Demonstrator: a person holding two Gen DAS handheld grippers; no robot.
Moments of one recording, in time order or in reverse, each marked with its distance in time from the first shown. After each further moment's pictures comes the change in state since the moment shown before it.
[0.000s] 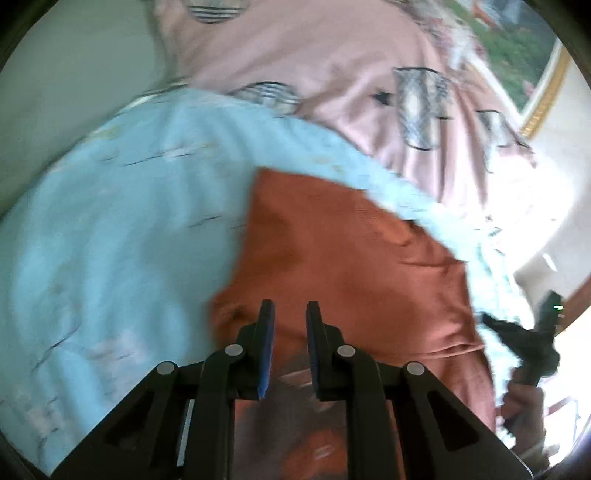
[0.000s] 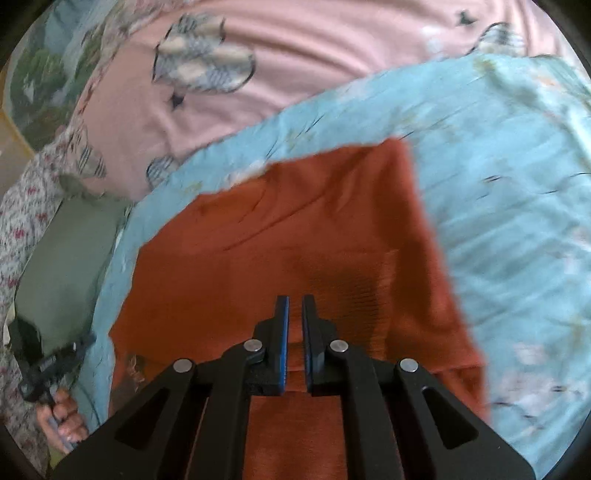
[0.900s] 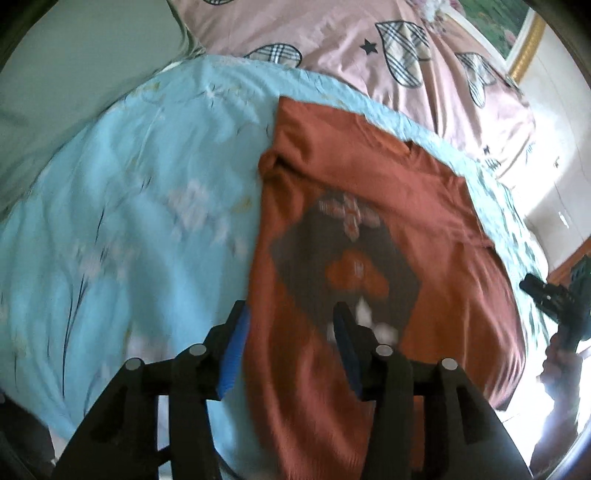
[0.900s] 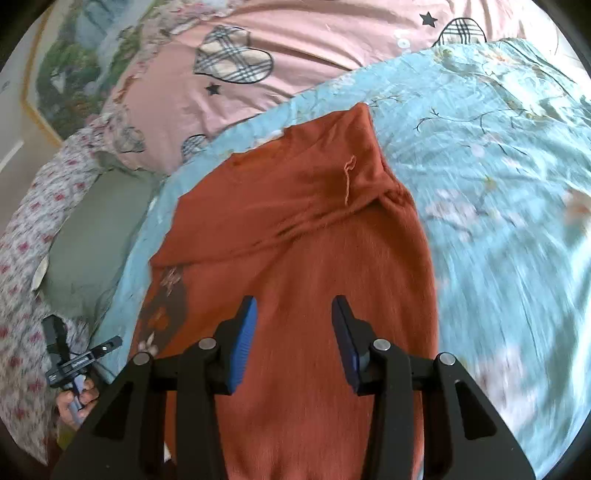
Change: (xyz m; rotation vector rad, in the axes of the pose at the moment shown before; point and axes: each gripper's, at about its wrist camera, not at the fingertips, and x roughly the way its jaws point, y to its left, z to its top) left arm -0.097 0.020 -0.135 0.084 0.129 0.101; right arm -0.133 -0.016 -0.125 -0.007 -0.023 0.068
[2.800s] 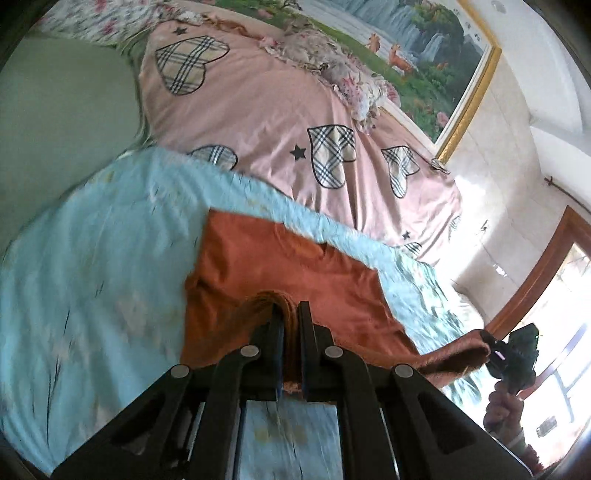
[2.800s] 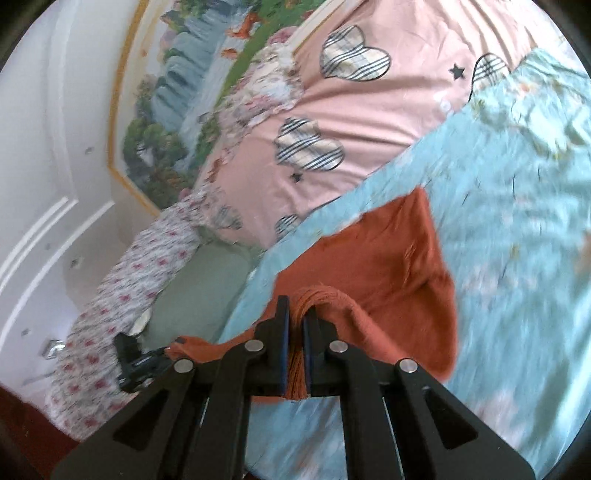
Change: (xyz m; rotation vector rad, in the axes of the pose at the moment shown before) left arm -0.073 -0.031 0.066 -0.010 -0.358 -0.274; right arm -0.061 -0.029 0.034 0.051 -0.281 0.372
